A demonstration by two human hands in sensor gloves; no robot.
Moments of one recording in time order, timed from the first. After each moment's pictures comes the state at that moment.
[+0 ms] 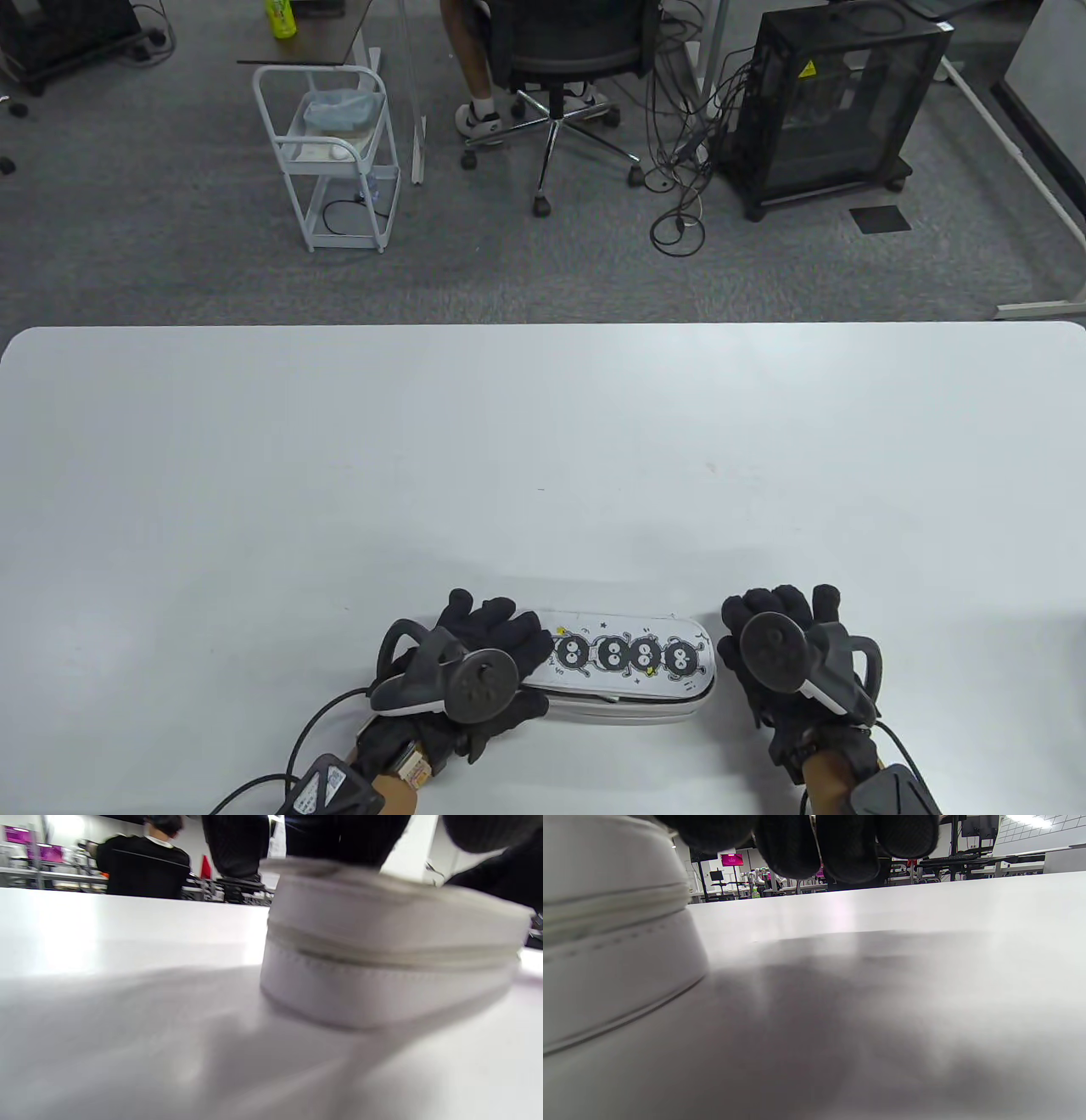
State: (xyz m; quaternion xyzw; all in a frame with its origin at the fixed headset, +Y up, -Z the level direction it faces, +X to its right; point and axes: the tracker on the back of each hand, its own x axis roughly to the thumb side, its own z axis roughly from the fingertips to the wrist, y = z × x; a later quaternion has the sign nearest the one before) left_hand -0.118 -0.716 -0.269 -0.02 -0.33 0.06 0.94; right_hand 0.207 -0.728 -0.273 0.06 -0.02 0.99 0.09
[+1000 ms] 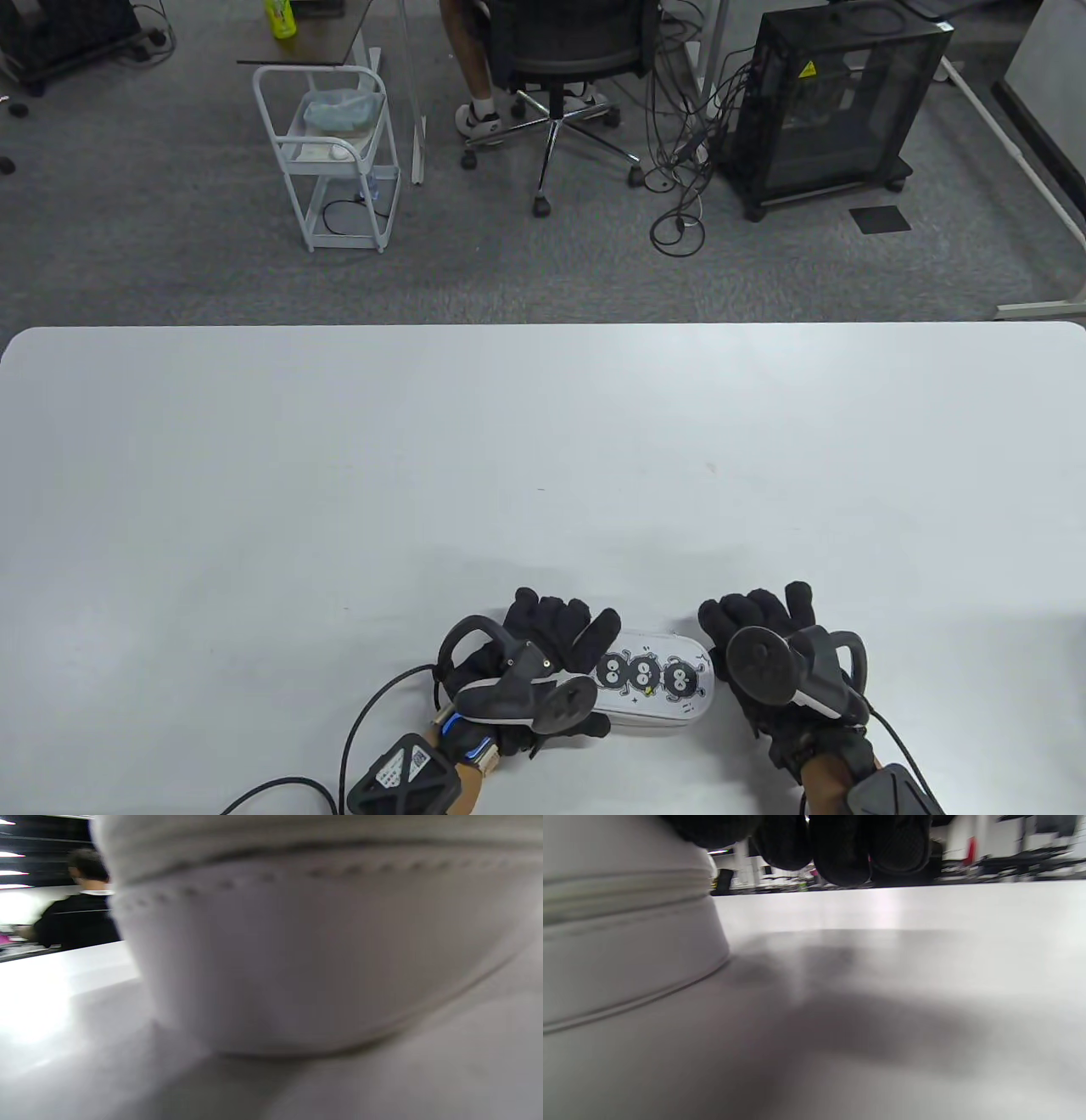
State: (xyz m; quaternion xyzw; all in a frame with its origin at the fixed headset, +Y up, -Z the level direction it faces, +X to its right) left_hand -0.062 -0.745 -0.278 0.04 -0.43 -0.06 0.90; right_hand 0.192 -0.735 -0.271 0.19 0.00 0.98 0.08
